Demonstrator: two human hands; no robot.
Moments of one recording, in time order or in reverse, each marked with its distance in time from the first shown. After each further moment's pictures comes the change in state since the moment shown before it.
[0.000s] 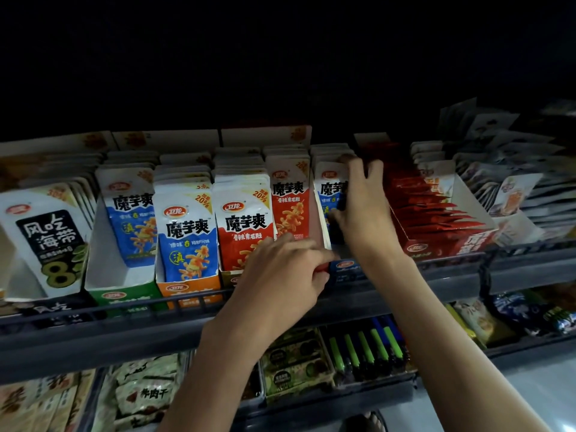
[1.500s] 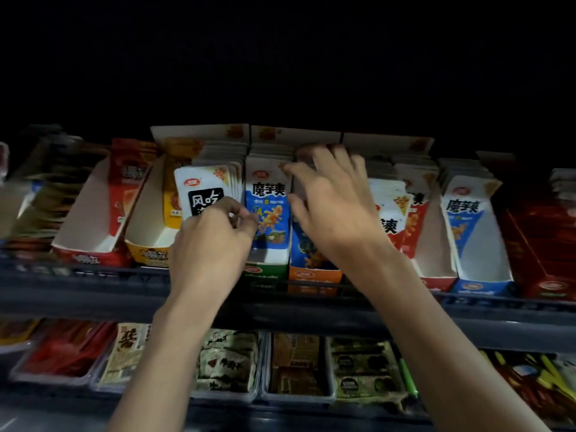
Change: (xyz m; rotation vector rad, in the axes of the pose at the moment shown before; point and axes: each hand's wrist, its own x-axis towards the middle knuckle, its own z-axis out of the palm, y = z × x) left_hand -0.096 -0.134 -0.093 -0.160 0.471 -0.869; right_hand -0.020 -0.185 0.058 -0.179 0.017 -0.596
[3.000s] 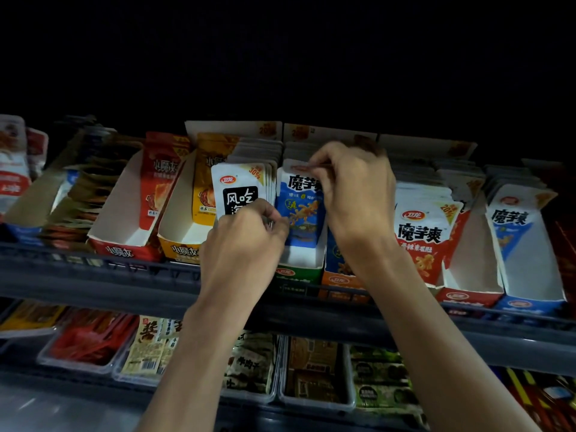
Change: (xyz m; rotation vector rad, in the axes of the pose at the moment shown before) left_hand 0.002 -0.009 -0.007 -0.038 -0.053 0.050; right_hand 0.022 -0.026 0.015 0.289 0.121 0.223
